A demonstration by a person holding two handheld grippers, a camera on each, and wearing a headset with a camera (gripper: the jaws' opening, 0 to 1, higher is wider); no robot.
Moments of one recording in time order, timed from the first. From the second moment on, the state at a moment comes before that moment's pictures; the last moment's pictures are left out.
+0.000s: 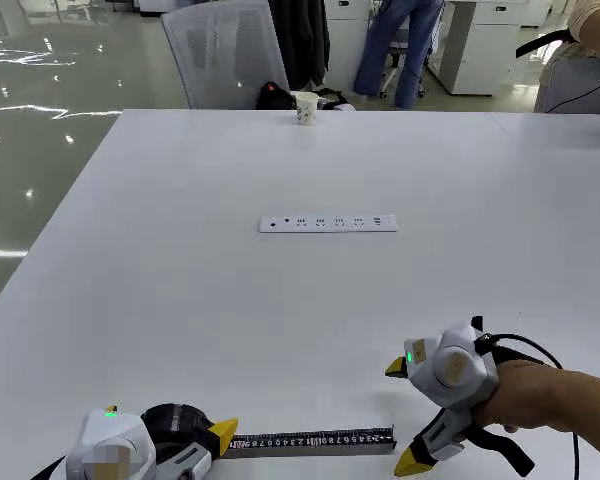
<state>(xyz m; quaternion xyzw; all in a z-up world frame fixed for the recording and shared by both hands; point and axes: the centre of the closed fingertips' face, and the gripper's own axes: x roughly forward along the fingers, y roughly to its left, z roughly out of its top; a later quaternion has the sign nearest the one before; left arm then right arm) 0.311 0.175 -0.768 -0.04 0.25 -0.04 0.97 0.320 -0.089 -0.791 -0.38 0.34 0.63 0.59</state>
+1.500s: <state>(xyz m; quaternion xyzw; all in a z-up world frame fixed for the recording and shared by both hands) 0.313 0.164 -0.767 -0.03 0.24 -0.06 0.97 0.308 -0.090 -0.808 -0.40 0.34 0.64 0.56</state>
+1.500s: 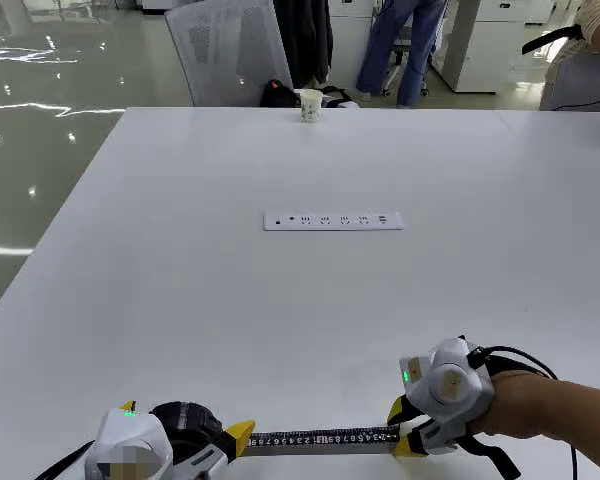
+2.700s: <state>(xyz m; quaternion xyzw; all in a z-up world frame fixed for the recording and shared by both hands) 0.305 0.171 -0.777 -0.05 0.27 -0.04 0.96 0.307 -0.093 -0.810 -0.38 0.40 0.61 0.57</state>
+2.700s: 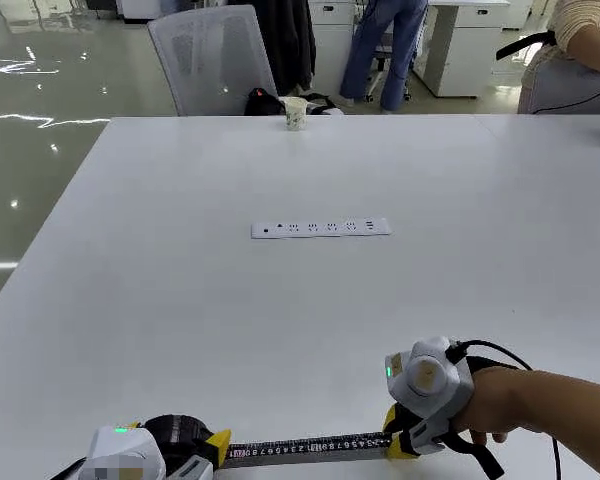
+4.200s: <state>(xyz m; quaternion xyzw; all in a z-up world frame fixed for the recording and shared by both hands) 0.304 0.170 -0.780 -0.04 0.28 -0.06 0.96 0.305 -0.084 -0.812 -0.40 0.41 0.60 0.56</state>
